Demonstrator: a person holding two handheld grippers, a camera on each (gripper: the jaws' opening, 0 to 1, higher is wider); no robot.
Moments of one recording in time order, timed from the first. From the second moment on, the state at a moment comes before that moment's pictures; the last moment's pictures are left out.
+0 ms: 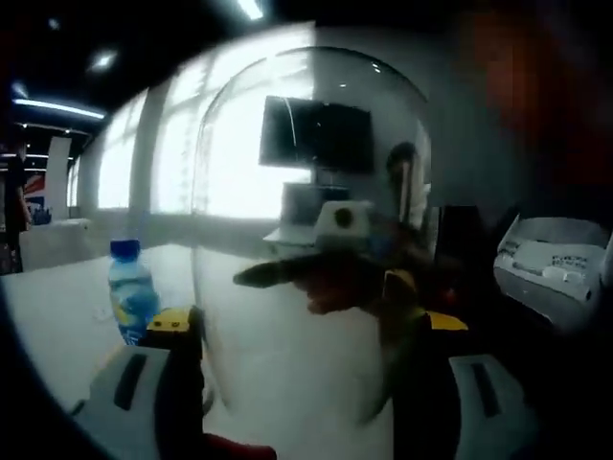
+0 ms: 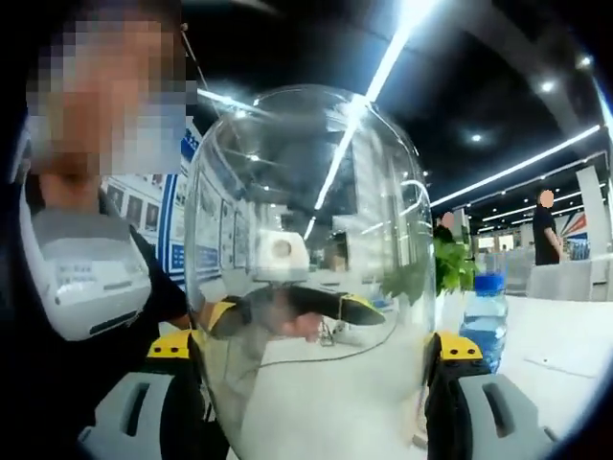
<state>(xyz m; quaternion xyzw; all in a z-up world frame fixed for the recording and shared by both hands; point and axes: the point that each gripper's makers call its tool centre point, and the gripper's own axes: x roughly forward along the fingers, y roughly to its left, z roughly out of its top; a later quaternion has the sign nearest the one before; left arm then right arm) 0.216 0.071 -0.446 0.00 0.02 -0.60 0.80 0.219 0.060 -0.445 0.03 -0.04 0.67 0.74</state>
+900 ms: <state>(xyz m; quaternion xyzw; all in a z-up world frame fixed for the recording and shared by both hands) 0.263 0.079 -0.371 0.05 0.00 -0.57 0.82 0.264 0.071 -0.369 -0.01 -0.08 0.67 0.74</state>
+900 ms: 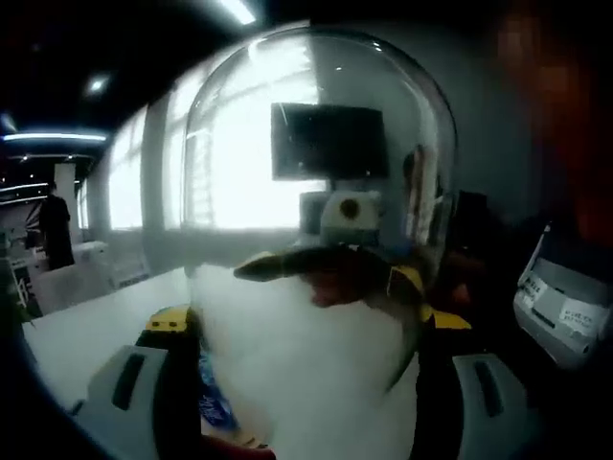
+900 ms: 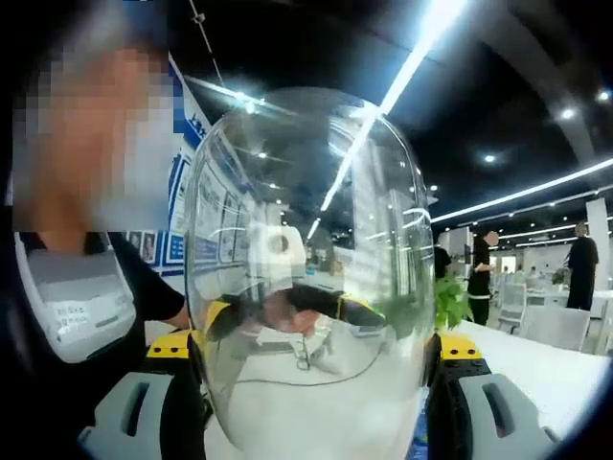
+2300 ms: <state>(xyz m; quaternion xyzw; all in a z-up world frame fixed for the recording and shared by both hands) 0.357 0.102 -0.334 0.07 -0.03 -0.57 0.82 0.355 0.096 -0.331 -0.04 -0.11 0.67 0.74</state>
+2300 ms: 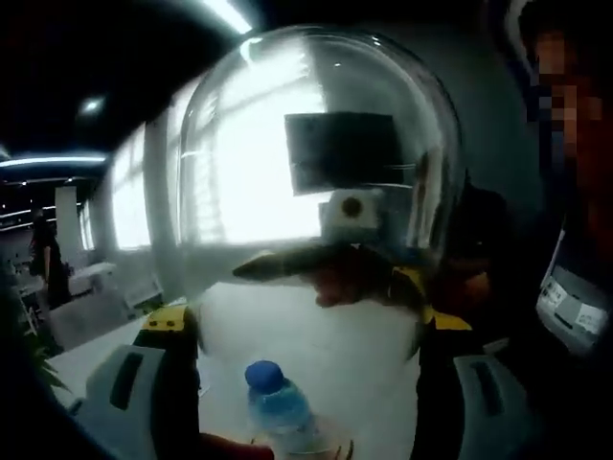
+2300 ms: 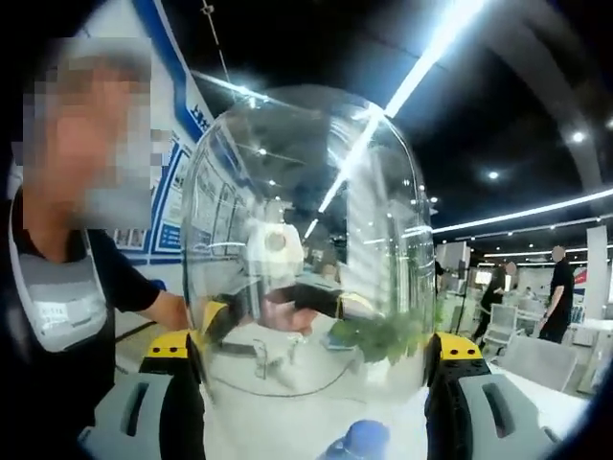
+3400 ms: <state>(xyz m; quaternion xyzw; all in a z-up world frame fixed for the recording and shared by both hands) 0.398 0.111 -0.444 0.02 0.04 -0.57 0.82 0.397 0.105 -0.441 -0.01 -0.03 0.67 0.74</state>
